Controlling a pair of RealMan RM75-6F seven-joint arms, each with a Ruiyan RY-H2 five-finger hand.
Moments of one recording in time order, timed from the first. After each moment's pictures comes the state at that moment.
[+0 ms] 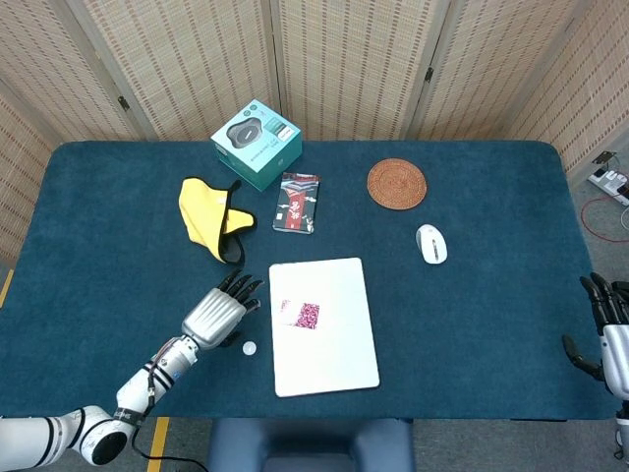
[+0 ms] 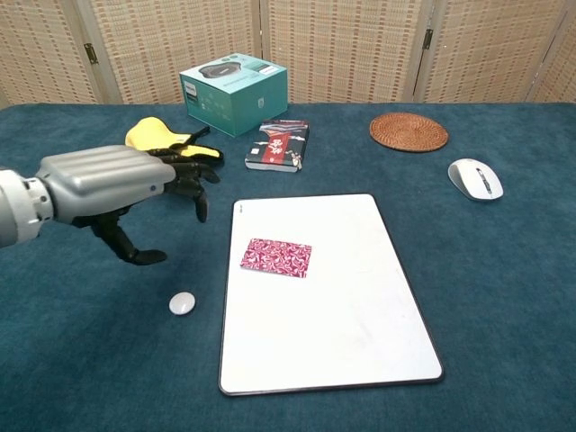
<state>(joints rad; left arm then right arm) -0.78 -1.41 0.05 -1.66 1.30 1.04 0.45 0.00 -1.08 0.09 -1.60 -1.48 1.54 0.04</state>
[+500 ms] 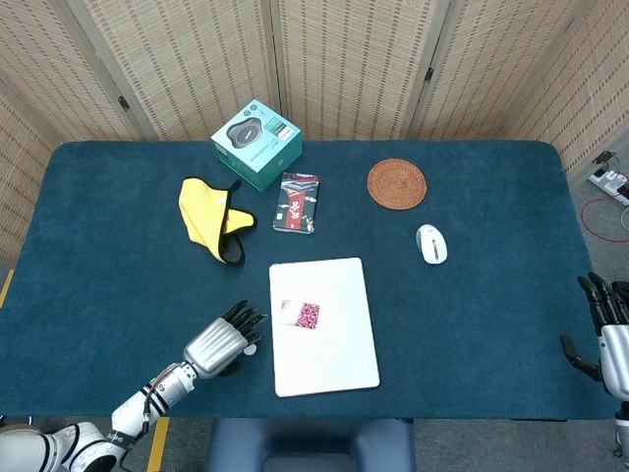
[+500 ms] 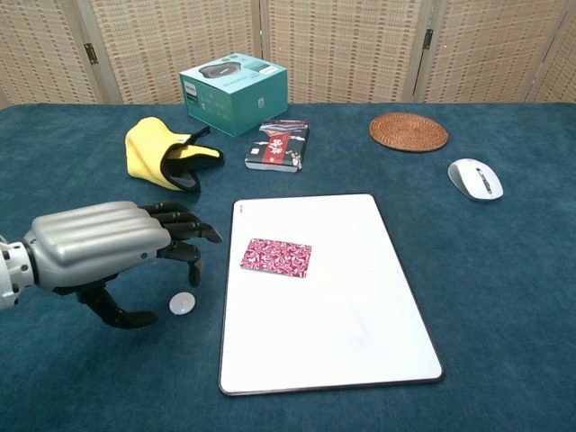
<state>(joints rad) -0.71 -1.47 0.12 -1.58 1.47 1.02 0.40 0.00 -1.07 0.08 -1.62 -1.48 1.55 0.03</state>
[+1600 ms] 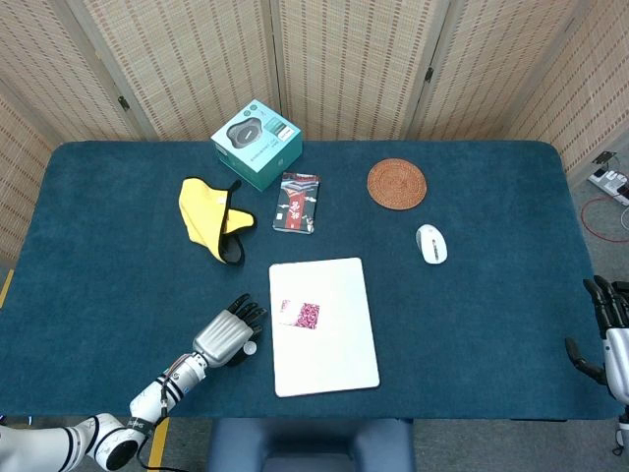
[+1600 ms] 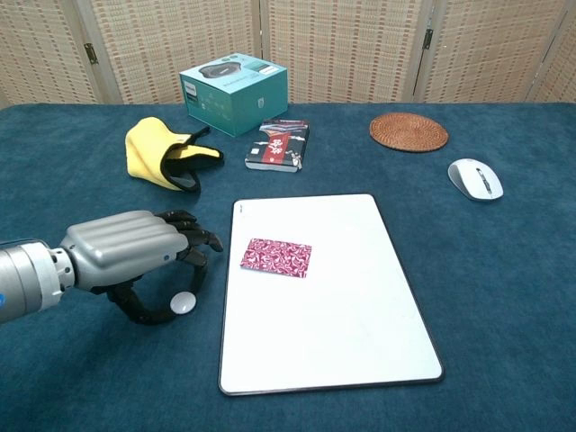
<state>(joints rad) -0.70 -1.57 0.04 -1.46 1.39 0.93 0.41 -0.01 -1.07 0.08 -1.63 -1.47 1.56 0.02</state>
